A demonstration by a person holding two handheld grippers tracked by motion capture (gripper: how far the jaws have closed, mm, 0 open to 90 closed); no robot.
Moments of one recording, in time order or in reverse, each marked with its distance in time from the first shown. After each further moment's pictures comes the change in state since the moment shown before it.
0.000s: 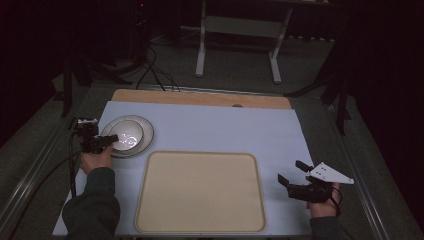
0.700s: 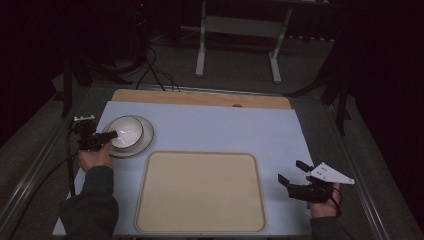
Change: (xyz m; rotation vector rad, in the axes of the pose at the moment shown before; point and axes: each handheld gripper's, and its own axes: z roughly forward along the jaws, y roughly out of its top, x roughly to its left) left arm -0.009 0.010 -0.017 -0.047 -0.030 0.010; right arm 0.000 0.000 -0.001 -0.002 -0.003 0.000
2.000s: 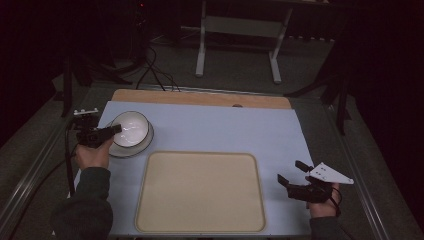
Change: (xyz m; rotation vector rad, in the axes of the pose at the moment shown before) left arm -0.038 0.011 -0.038 -0.018 -0.077 0.160; right arm 0.001 0.000 0.001 0.004 0.003 -0.003
